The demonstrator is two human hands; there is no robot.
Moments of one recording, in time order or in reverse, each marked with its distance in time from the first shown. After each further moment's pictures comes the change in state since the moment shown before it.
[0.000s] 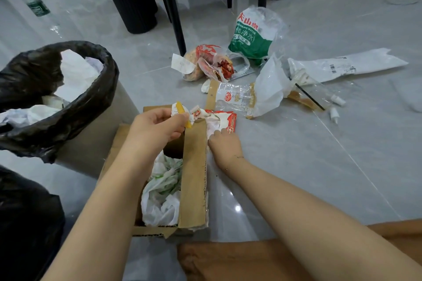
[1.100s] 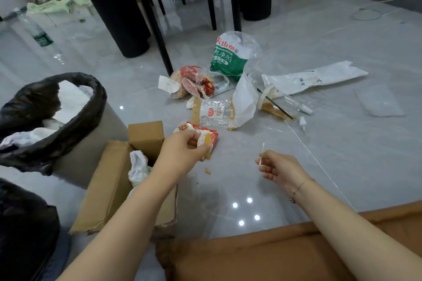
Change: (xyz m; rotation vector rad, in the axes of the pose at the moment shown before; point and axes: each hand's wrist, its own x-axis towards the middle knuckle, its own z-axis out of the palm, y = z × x) left_hand -0.027 0.006 0.075 0.525 -0.145 0.312; right_hand -0.133 0.128 -0.052 1.777 0.019 0.862
